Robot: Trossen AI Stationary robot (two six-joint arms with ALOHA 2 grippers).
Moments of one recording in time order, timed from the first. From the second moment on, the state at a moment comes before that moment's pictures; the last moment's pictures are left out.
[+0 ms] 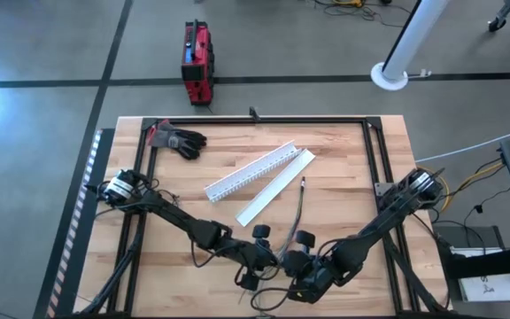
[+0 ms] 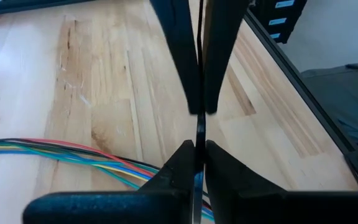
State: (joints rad) left arm -0.46 1.93 1.23 0.12 -0.18 -0.12; right arm 0.68 1.90 1.38 -0.58 0.48 0.76
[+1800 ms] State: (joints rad) left arm -0.47 1.93 1.02 0.39 -0.18 -0.22; right arm 0.71 1.90 1.38 -0.52 0.67 0.80
